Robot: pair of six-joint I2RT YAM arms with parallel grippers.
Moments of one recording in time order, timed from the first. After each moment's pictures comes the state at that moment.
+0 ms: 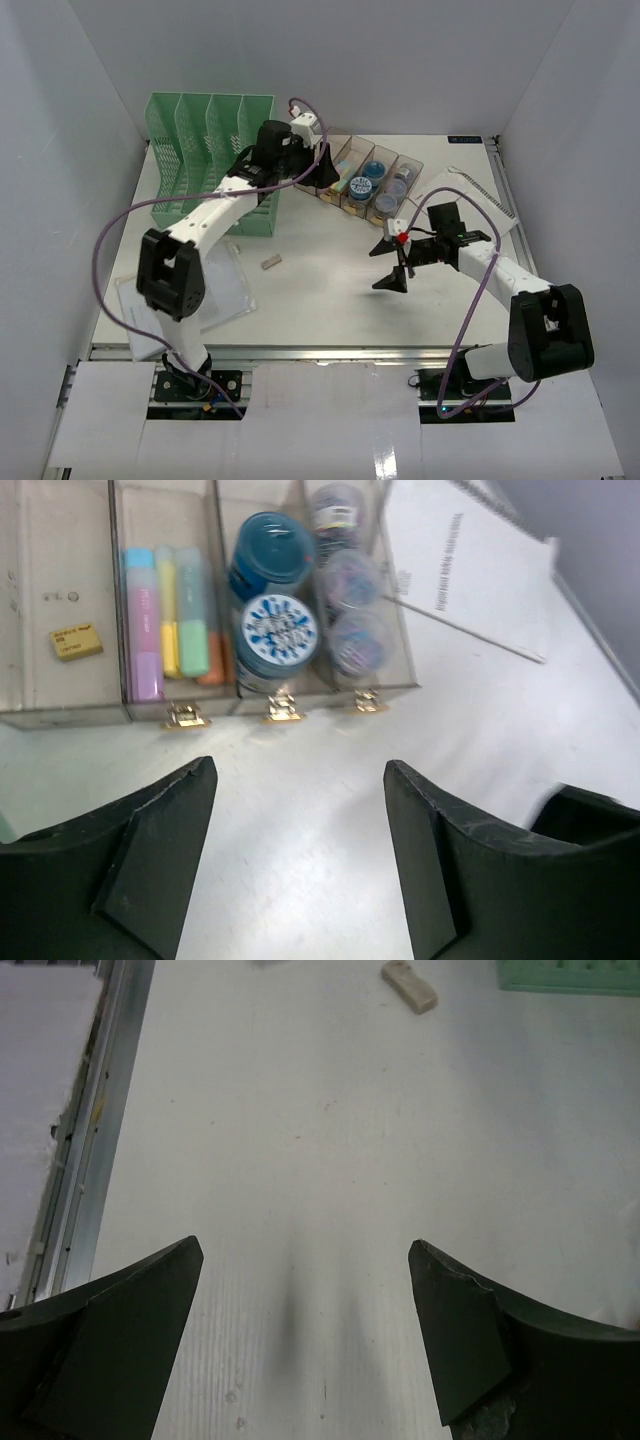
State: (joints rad) left arm -0.47 1.85 1.62 -0.22 0.35 -0.19; right arm 0.26 1.37 0.78 -0.42 -1.17 -1.02
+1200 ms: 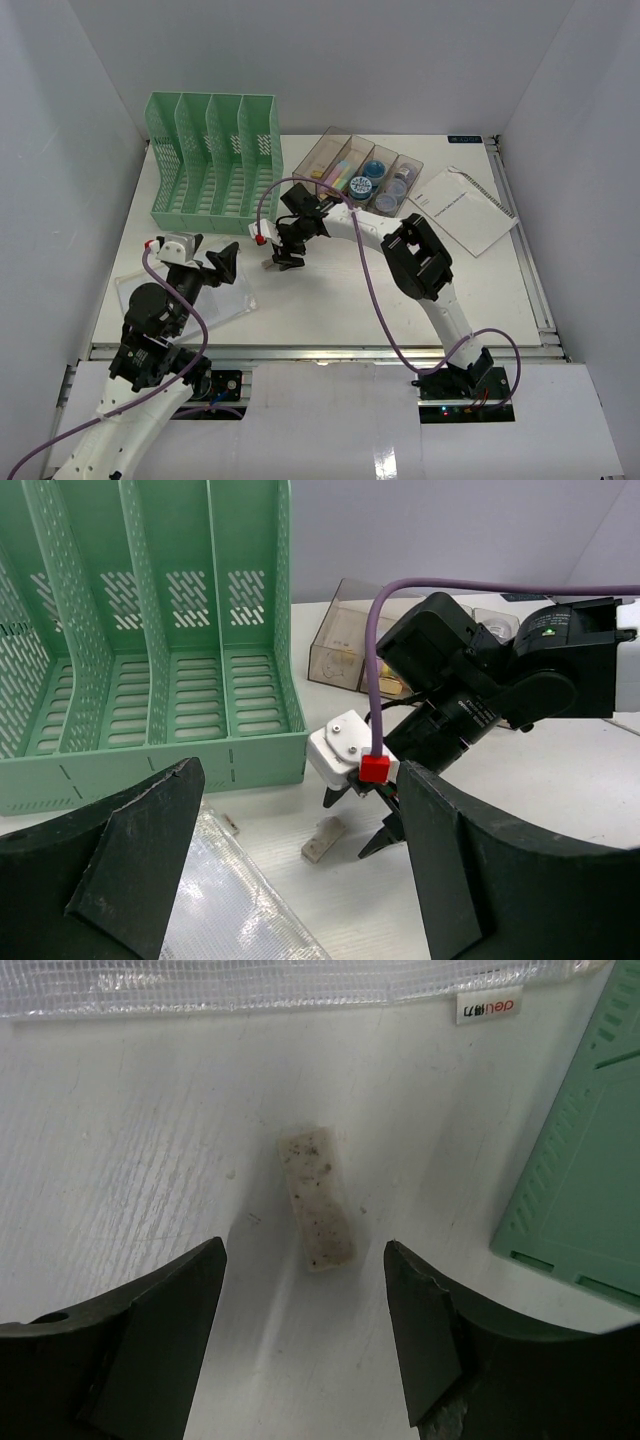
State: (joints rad) left arm -0.45 0.28 0.55 -0.18 -0.17 -0.07; right arm 0.84 2.28 1.79 -0.52 -0.65 -0.96
